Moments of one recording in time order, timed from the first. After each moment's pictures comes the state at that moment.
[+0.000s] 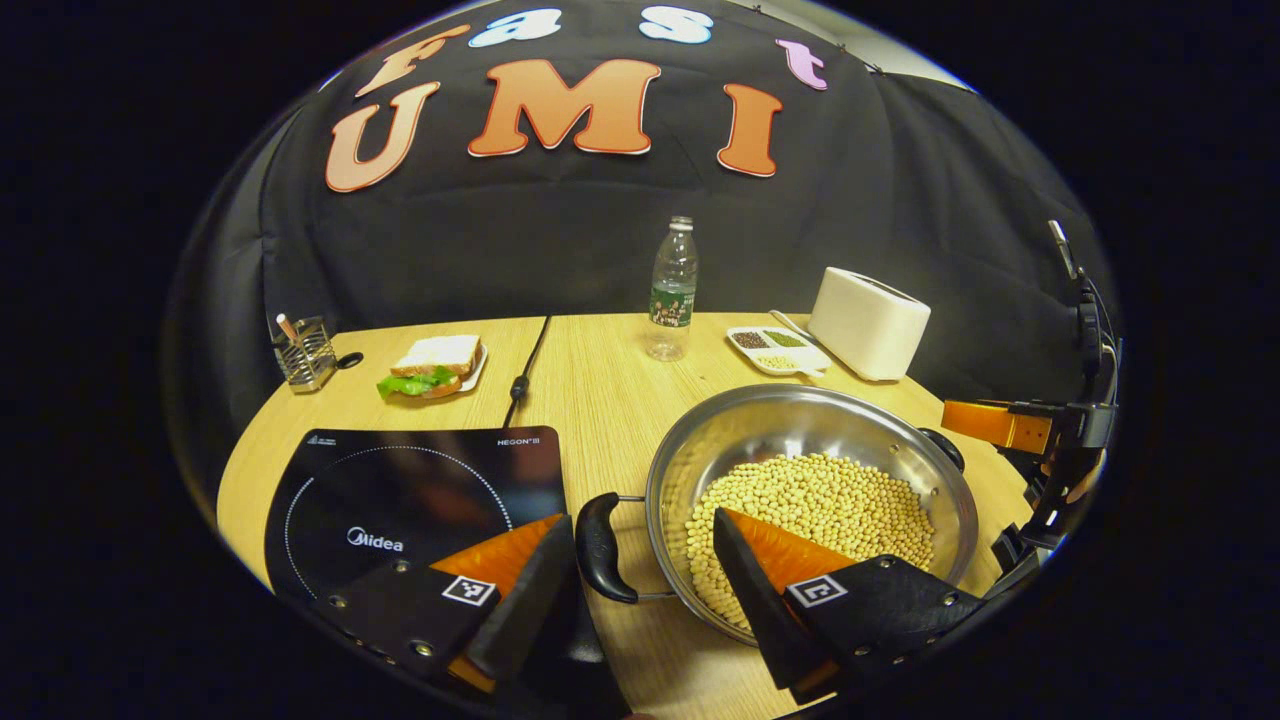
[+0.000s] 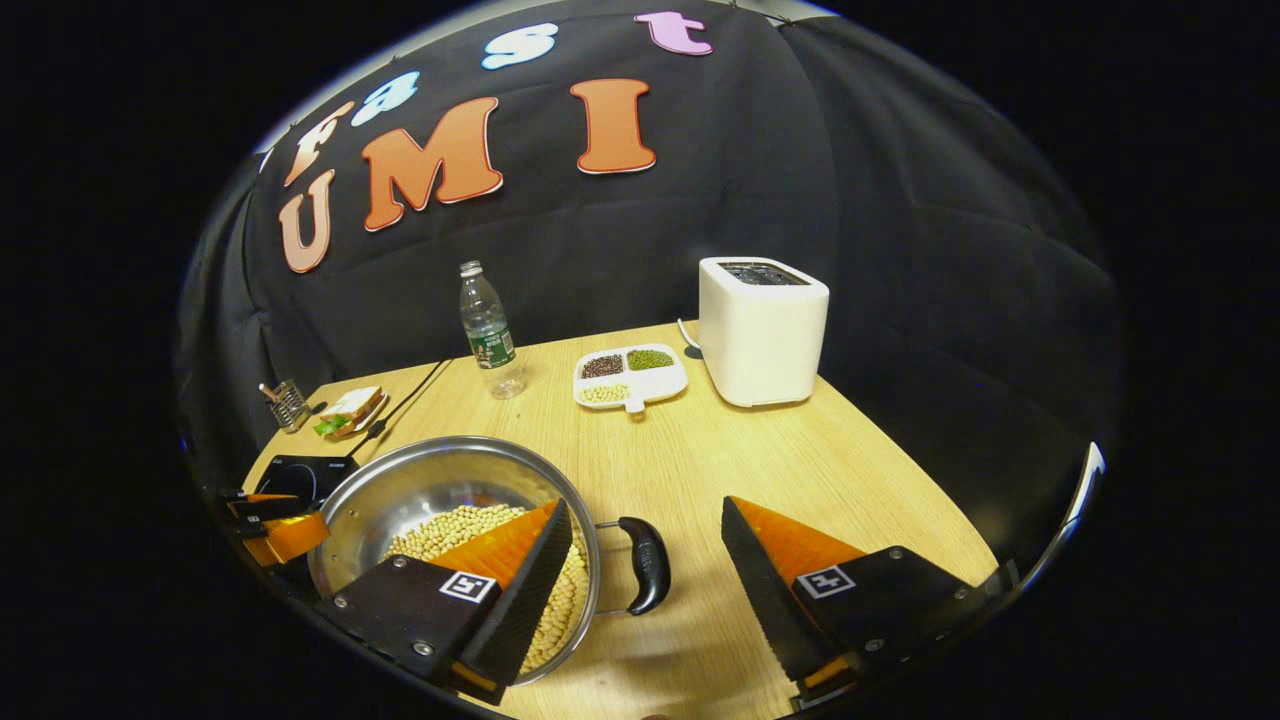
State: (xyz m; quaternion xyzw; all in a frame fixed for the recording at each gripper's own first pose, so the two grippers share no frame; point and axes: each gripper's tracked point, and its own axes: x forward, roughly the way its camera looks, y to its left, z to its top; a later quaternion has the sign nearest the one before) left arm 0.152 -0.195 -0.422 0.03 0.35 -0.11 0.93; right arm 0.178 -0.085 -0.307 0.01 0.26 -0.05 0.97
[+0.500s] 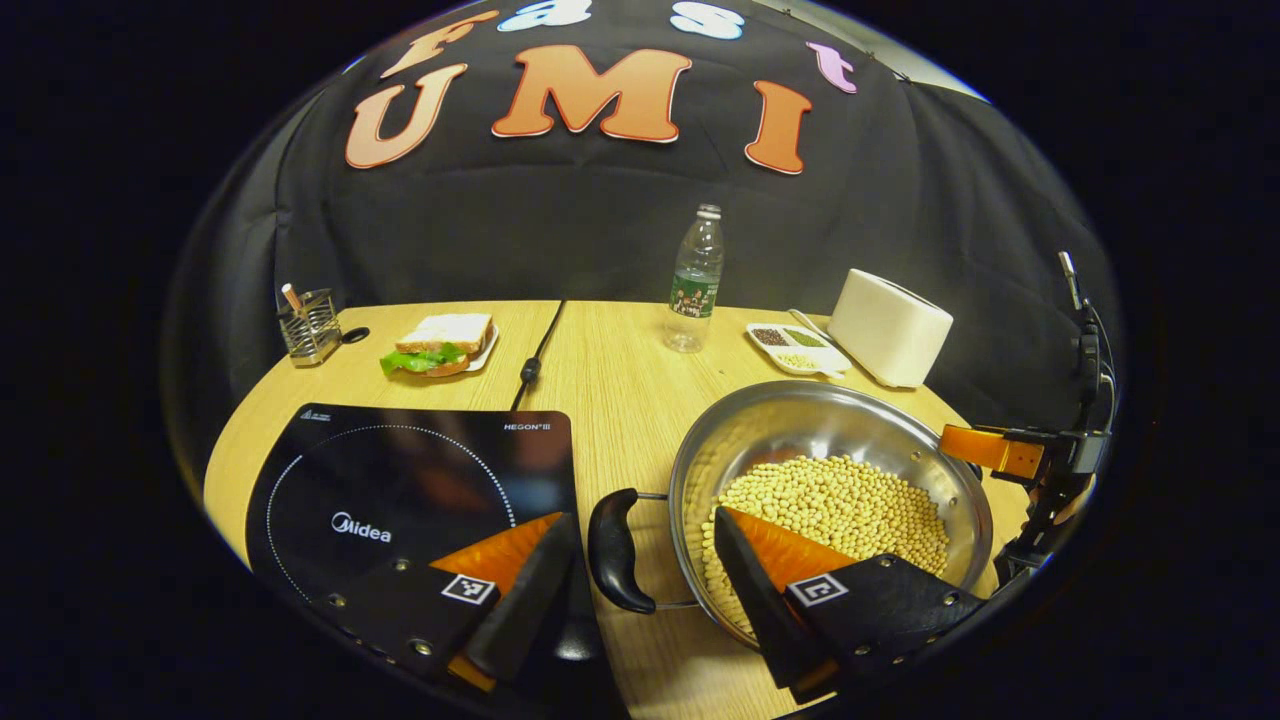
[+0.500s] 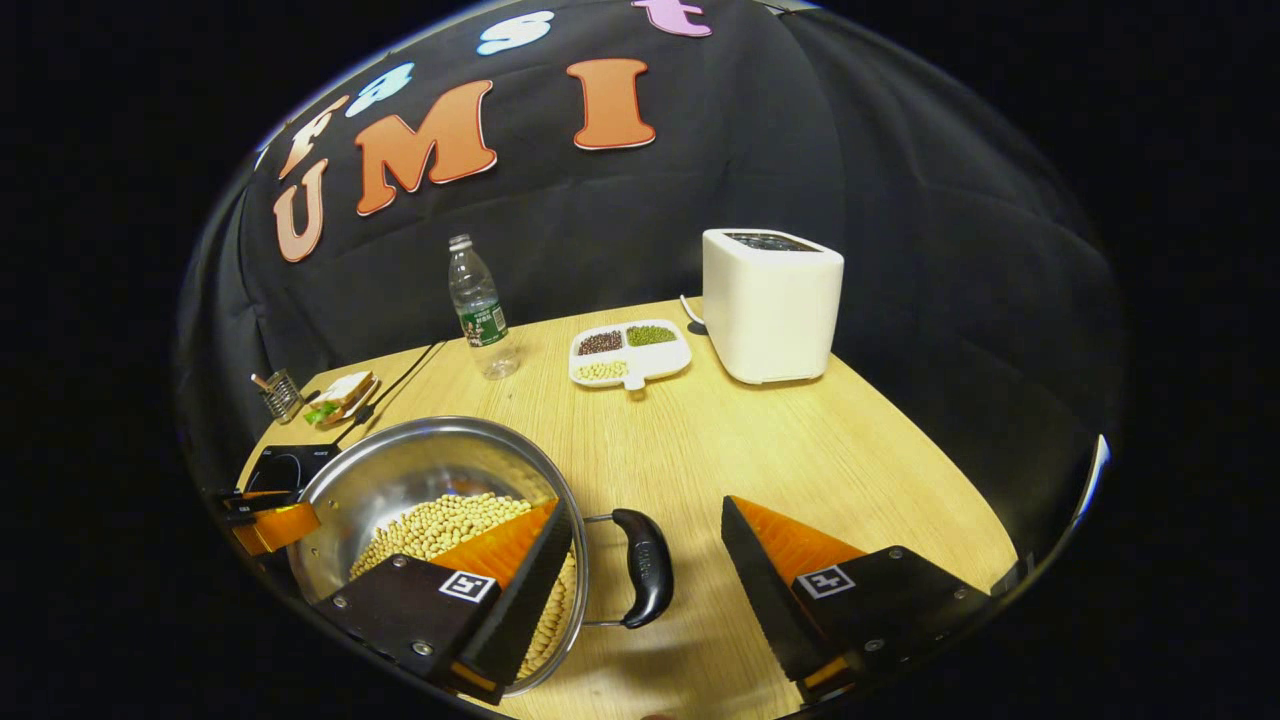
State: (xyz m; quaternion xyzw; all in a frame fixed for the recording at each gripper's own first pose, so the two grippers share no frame) left arm 0.155 -0.192 -0.439 0.01 0.37 -0.10 0.92; right arm 0.181 -0.076 -0.337 0.02 0.29 -0.04 0.96
